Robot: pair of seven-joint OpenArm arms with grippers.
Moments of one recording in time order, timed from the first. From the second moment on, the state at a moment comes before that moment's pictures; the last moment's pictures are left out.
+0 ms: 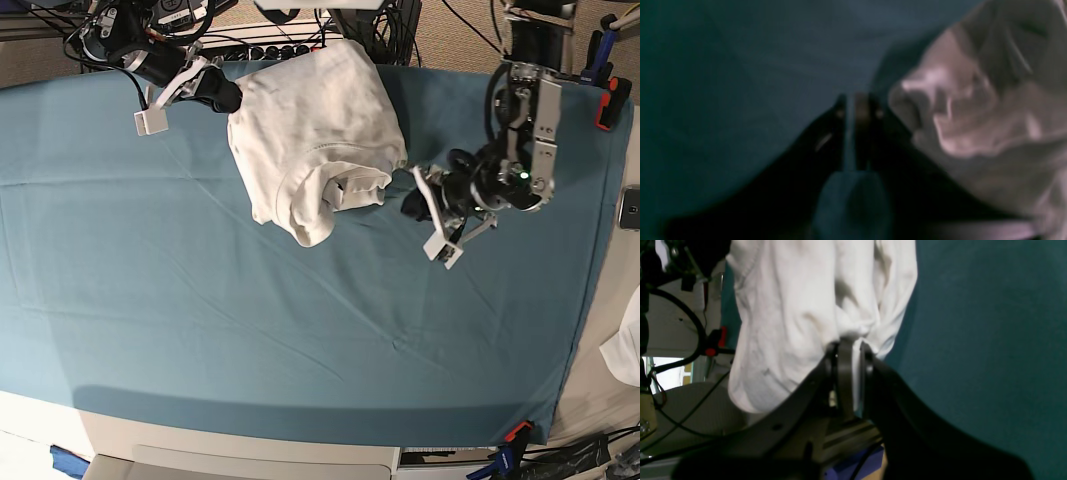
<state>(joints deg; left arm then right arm) -1.3 -15.4 6.5 96.8 -34.9 -23.1 61.7 -27.7 -0.8 36.0 107.3 62.7 39.0 -77.2</state>
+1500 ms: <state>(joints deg) -4.0 -11.1 6.4 88.0 -45.9 -31.7 64.0 -27.5 -0.8 36.0 107.3 62.7 39.2 -76.1</state>
